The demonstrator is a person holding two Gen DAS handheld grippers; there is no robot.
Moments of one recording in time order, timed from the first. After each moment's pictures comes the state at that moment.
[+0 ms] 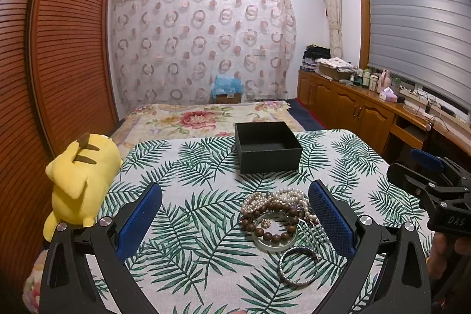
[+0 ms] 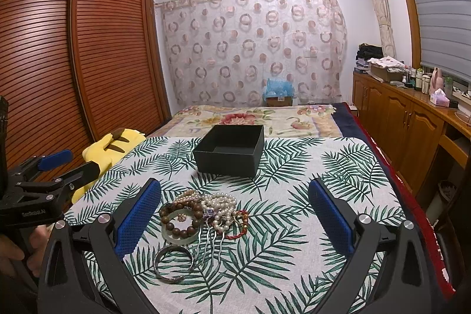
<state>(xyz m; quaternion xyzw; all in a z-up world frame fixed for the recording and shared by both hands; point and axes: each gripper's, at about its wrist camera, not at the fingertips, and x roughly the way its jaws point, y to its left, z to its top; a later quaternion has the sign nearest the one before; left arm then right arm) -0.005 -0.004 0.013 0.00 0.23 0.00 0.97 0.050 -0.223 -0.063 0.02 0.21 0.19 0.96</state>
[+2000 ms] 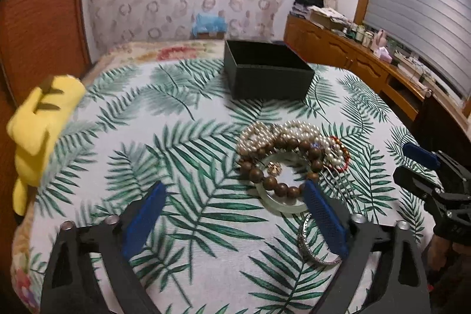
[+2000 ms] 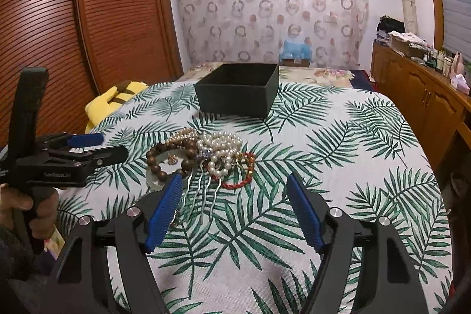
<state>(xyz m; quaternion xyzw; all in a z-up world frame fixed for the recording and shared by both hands) 0.060 0.013 -0.086 -0.04 0.38 -0.07 0.92 0.070 -0.211 -0.138 -0.01 0.30 0.23 0.93</state>
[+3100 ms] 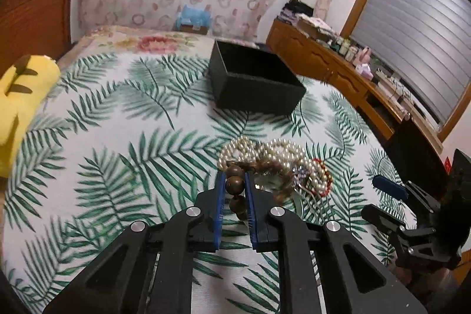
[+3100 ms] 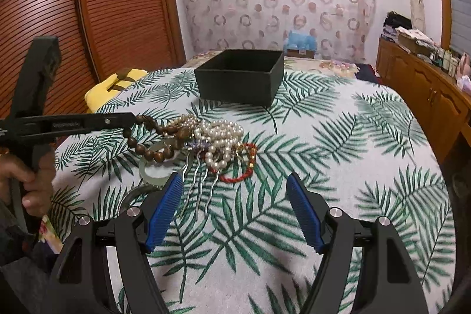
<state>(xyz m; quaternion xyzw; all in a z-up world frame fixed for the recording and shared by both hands) 0.087 0.031 -0.078 -0.11 0.38 -0.12 0.91 0.087 -0.205 -0.147 -0.03 0.32 0.24 0.92</state>
